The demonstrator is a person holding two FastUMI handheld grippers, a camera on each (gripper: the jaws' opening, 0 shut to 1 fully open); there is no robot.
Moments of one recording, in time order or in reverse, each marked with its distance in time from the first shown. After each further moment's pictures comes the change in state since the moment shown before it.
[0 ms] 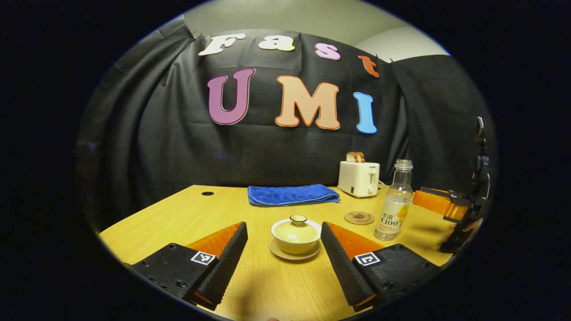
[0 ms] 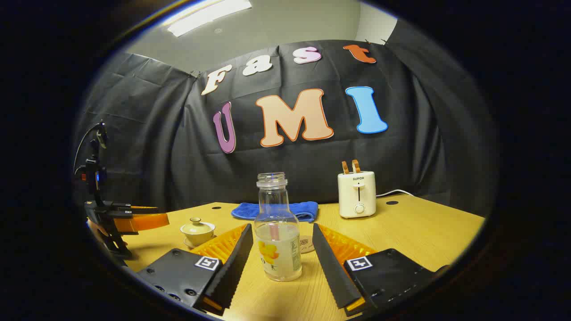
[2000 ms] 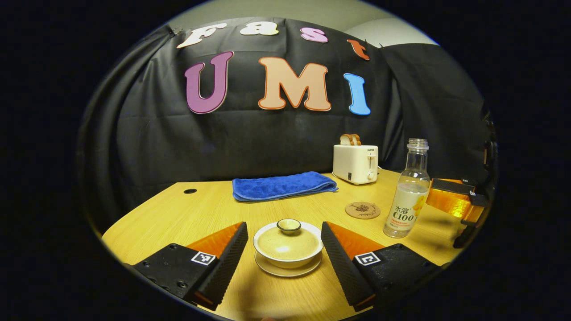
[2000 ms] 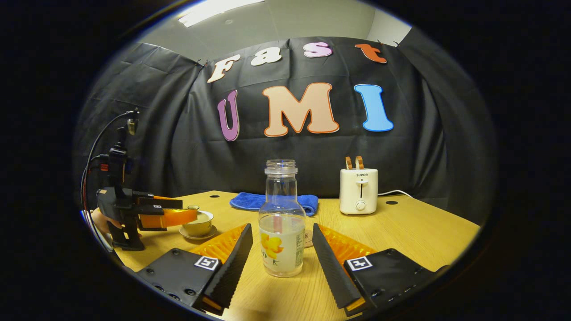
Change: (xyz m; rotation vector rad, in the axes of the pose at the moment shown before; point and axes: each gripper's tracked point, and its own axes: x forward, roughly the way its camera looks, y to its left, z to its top) left arm 0.068 -0.013 -0.027 0.065 0.111 -0.072; right arm 0.003 0.005 -0.012 -0.075 0.043 0.000
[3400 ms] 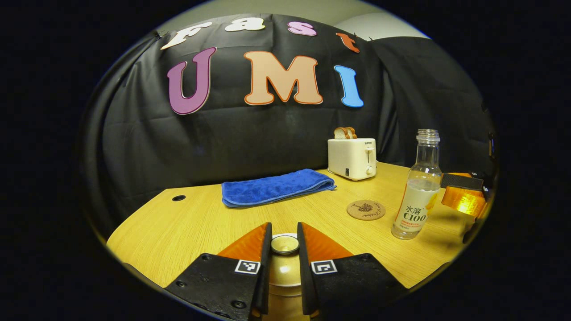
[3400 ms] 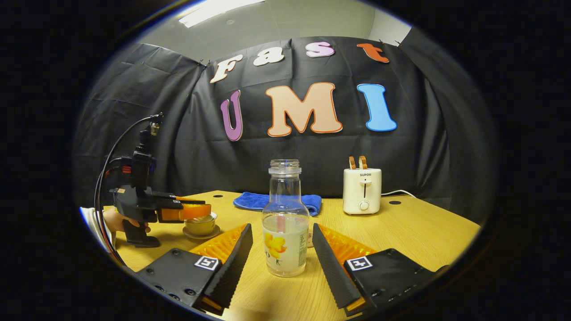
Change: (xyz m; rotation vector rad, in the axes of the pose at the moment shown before) left arm 0.029 0.001 0.007 0.044 -0.014 -0.040; right arm -0.002 0.004 -0.001 0.001 0.003 0.024
